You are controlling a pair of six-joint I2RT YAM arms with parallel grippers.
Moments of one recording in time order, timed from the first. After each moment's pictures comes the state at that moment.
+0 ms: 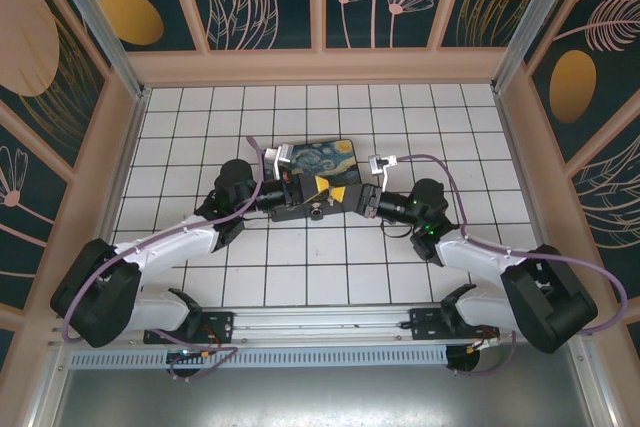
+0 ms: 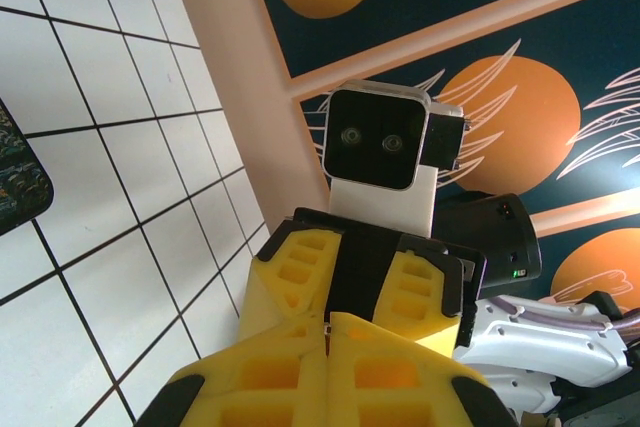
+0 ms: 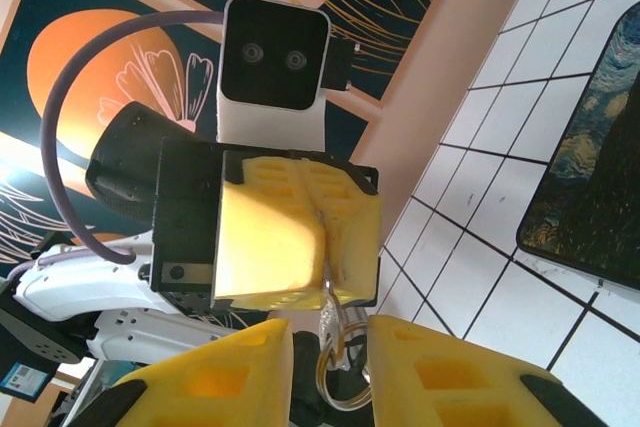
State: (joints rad) left arm -0.64 1.31 0.61 0.63 0.70 -1.17; right arm 0.58 1.22 0.38 0.93 -0.75 1.10
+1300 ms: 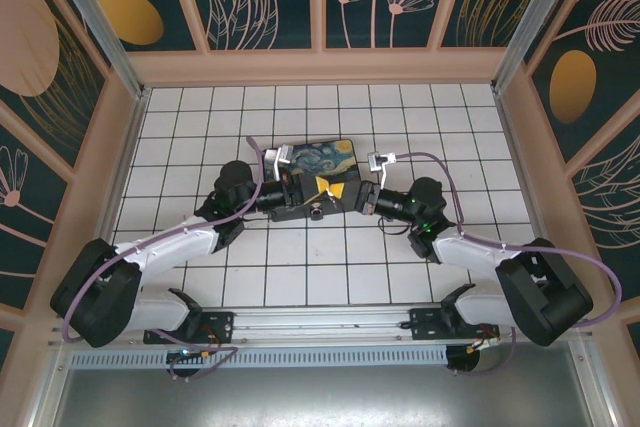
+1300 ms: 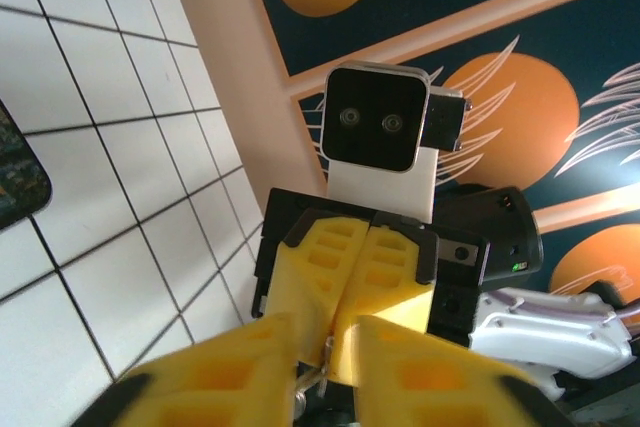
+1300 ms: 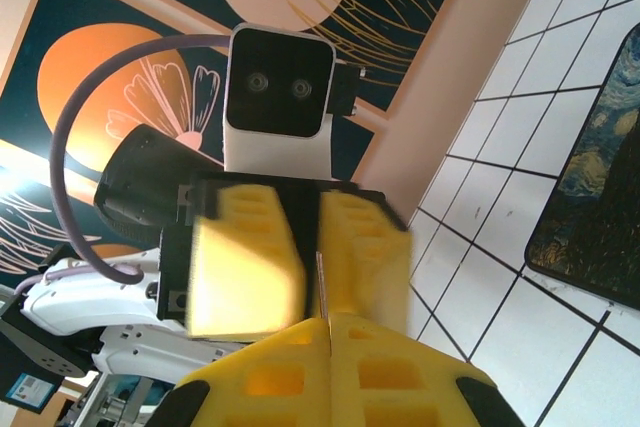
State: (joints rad) left arm -0.63 1.31 0.60 0.64 0.70 -1.18; right arm 0.59 1.26 0.39 0.98 -0.73 1.13
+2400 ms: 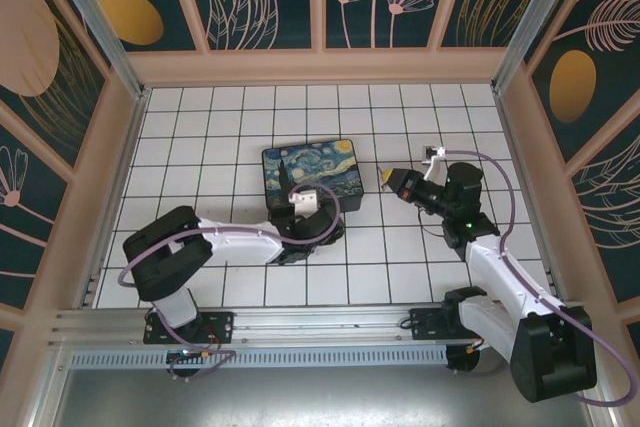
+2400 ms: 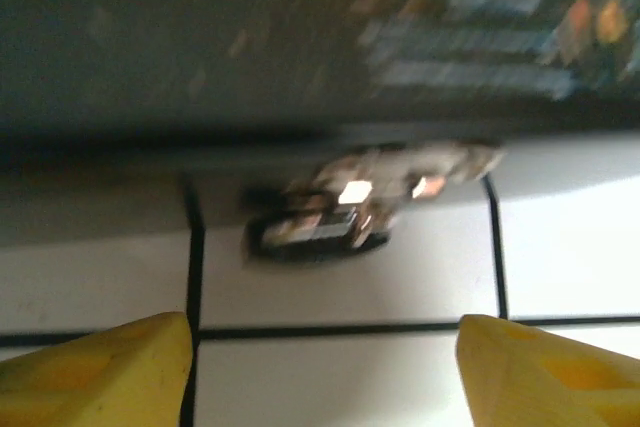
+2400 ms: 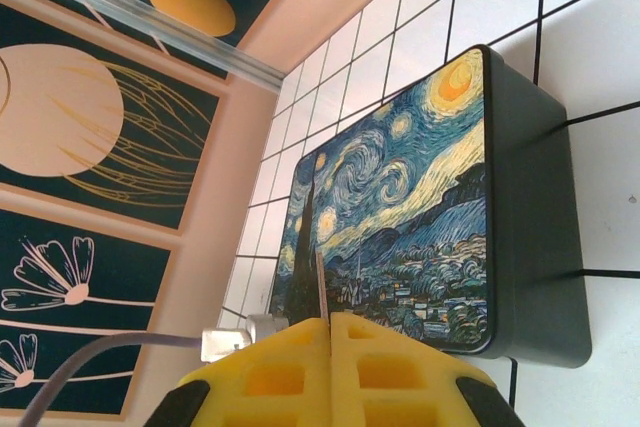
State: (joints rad) left arm -1.08 1.73 0.86 -0.12 -0.48 -1.07; right arm 0.22 0.95 0.46 0.21 -0.63 0.84
